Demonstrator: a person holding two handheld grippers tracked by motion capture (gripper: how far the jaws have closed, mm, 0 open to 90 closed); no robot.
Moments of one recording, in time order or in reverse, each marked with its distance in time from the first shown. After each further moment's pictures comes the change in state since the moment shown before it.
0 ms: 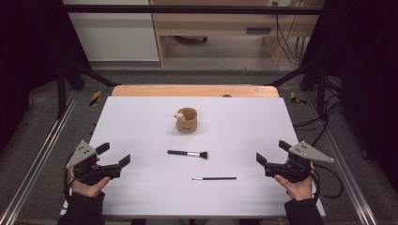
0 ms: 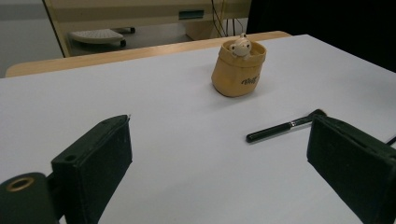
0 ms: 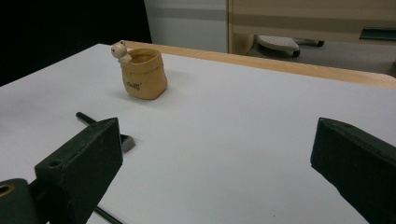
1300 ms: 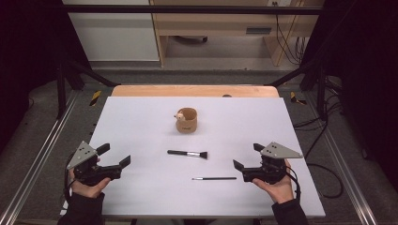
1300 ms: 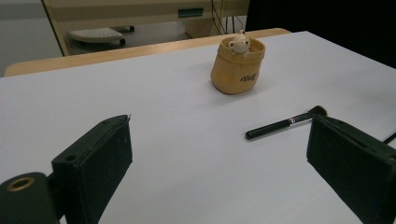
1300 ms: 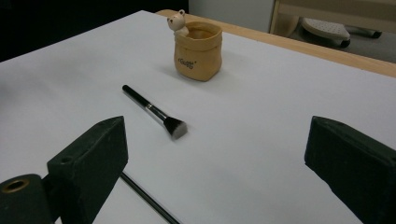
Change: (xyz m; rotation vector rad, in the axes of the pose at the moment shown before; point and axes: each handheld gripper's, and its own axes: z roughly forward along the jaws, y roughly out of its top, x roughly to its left) left arm -0.002 -0.001 0.000 0.007 0.000 0.007; right arm 0.049 0.005 0.032 0.106 0.136 -0.107
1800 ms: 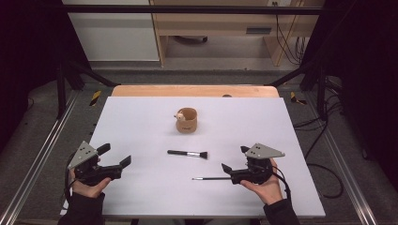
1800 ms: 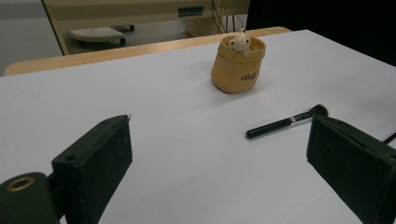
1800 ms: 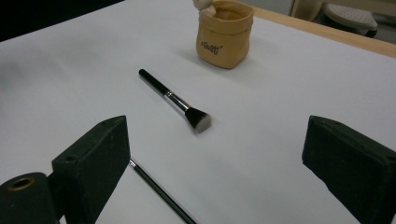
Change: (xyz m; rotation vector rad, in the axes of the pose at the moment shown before) left arm 0.000 -0.001 0.001 0.005 0.001 0.001; right arm 0.020 -0.002 0.028 0.072 0.053 -0.042
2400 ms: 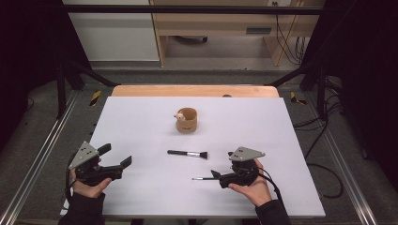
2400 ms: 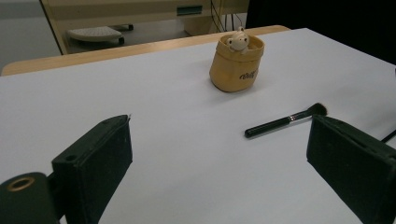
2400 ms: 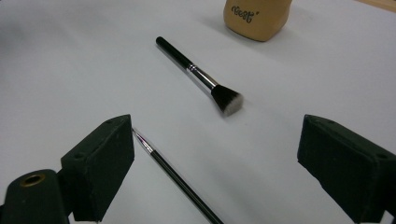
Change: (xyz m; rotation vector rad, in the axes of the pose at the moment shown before) left arm -0.001 0.000 0.001 0.003 -0.004 0.005; right arm 0.017 -0.008 0.031 0.107 0.055 -0.039
